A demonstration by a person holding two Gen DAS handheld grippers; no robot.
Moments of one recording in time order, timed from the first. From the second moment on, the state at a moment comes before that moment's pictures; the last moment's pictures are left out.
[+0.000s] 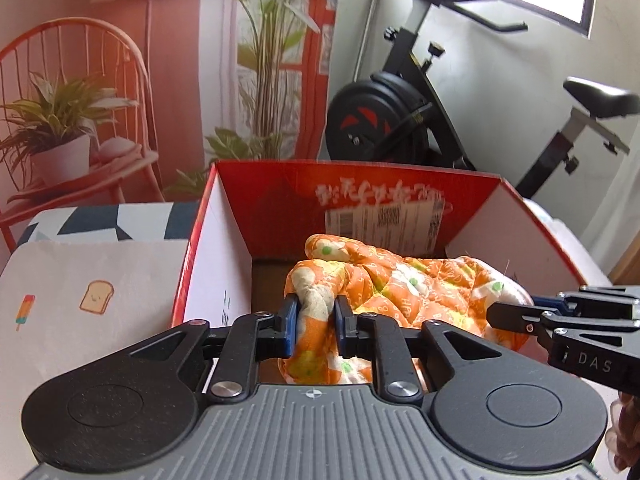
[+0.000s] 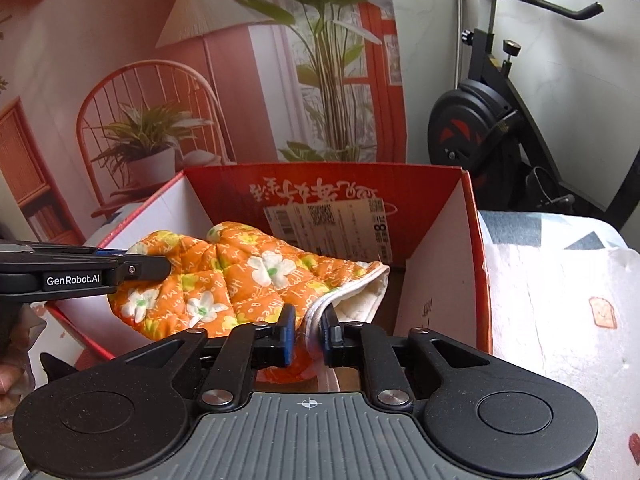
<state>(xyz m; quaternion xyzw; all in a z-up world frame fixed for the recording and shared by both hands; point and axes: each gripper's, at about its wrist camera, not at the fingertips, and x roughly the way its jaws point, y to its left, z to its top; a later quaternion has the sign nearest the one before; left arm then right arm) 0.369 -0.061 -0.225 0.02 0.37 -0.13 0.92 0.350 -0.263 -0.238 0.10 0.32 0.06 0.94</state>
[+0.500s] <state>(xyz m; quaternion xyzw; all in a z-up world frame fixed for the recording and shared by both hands) 0.307 -0.007 -0.185 0.00 0.29 -0.16 0.94 0.274 -0.257 -0.216 0.08 0.27 0.05 0.96</state>
